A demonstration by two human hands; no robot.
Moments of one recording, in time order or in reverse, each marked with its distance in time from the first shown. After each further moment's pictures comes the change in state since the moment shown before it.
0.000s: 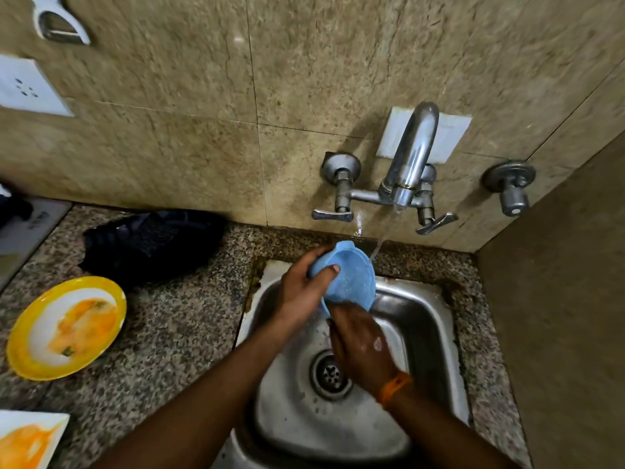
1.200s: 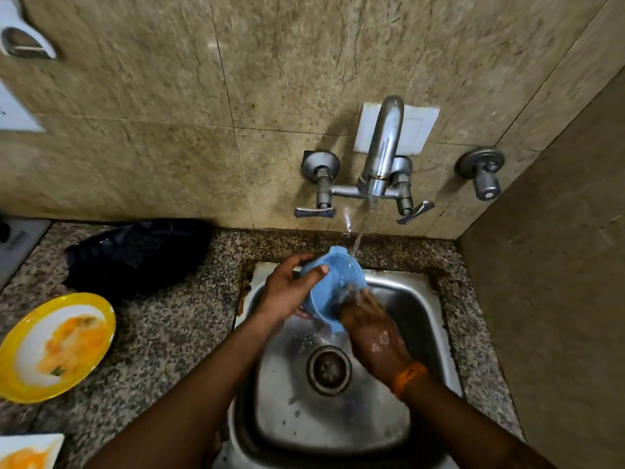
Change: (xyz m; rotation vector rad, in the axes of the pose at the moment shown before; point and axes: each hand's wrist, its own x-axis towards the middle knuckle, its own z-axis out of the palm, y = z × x) left_hand 0.005 -0.001 -0.010 0.003 -0.110 -0.182; right_hand -0.011 0.021 -0.020 -0.204 -0.115 0.031
